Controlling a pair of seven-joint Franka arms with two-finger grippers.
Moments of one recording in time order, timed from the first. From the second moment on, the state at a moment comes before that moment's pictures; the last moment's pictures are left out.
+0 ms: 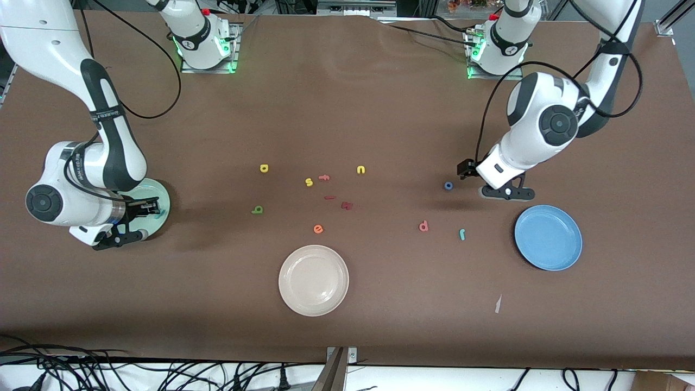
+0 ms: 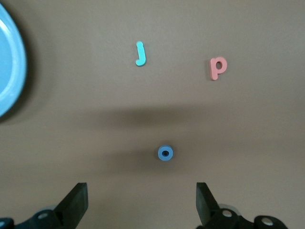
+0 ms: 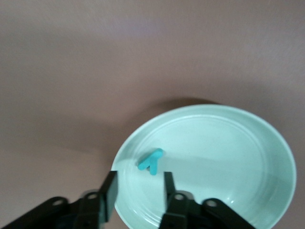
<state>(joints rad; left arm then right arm) -0.15 0.21 -0.13 -2.12 -0.09 2.23 -0.19 -0.06 0.59 0.00 -1.69 -0.05 2.08 -0.29</state>
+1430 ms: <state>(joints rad) -0.24 0.42 -0.14 -2.27 -0.06 2.65 -0.17 -0.01 0.44 0.40 -1.89 -0.04 2.08 0.51</state>
